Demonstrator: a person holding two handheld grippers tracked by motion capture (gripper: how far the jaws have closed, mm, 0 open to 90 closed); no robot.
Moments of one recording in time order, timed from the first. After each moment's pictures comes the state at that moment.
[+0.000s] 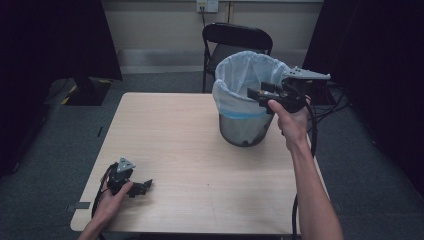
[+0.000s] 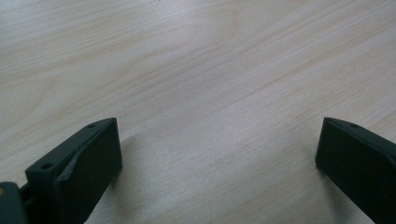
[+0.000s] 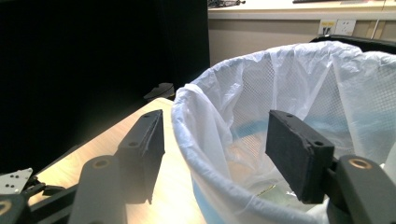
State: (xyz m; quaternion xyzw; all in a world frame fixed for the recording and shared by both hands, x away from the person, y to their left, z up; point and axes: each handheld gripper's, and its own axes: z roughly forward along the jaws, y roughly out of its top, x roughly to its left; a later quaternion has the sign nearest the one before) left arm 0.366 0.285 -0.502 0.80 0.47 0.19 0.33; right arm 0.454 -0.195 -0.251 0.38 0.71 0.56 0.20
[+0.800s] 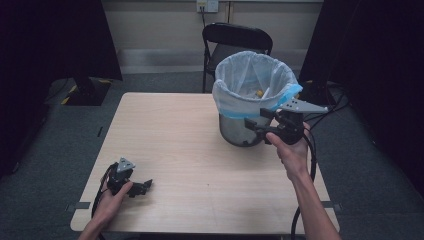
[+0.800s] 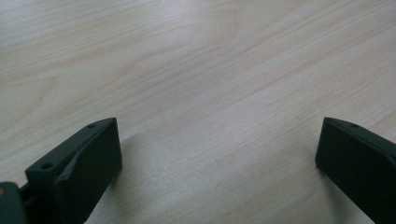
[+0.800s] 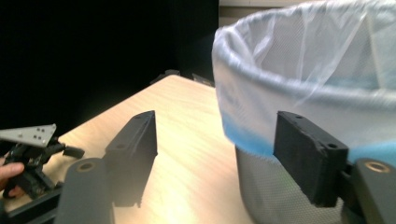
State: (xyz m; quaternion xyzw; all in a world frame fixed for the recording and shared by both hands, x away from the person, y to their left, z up) left arm 0.366 0.285 -0.502 0.80 0.47 0.19 0.33; right arm 0.397 -0.189 -0.292 0.37 0.72 0.55 0.20
